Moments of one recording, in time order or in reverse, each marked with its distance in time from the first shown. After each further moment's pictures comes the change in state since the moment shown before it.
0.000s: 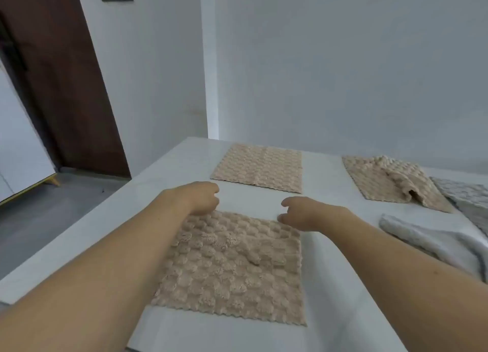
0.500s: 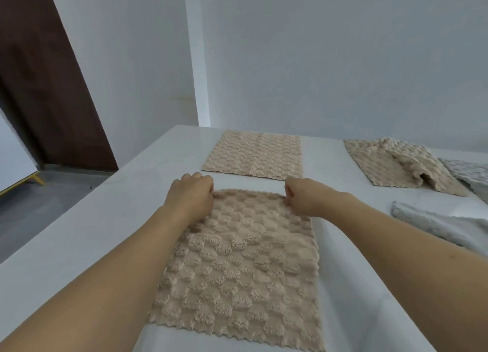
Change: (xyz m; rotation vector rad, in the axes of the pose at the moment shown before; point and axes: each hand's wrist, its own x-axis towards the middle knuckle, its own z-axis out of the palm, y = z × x) left_hand 0.034 -0.002 0.041 0.151 0.401 0.082; right_hand 0.047 0.020 0.004 -0.092 0.151 -0.065
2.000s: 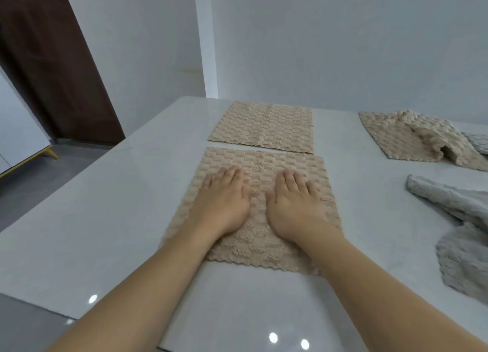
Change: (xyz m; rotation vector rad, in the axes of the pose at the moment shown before) left_hand -0.056 0.059 0.033 -0.144 -0.153 -0.013; right_hand -0.038 -0.051 0.080 0.100 0.181 0.063
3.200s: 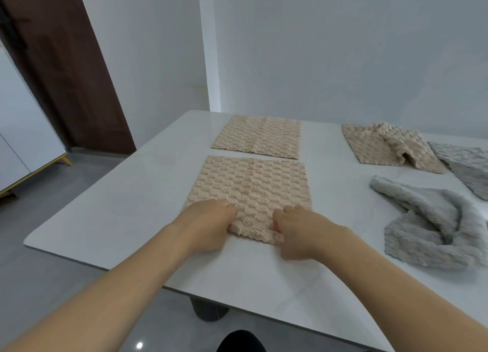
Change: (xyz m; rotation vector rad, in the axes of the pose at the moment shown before) left_hand -0.098 0.006 -0.053 0.240 -0.116 0.297; right_hand -0.106 0.017 -0.062 -0.252 -0.283 -0.265
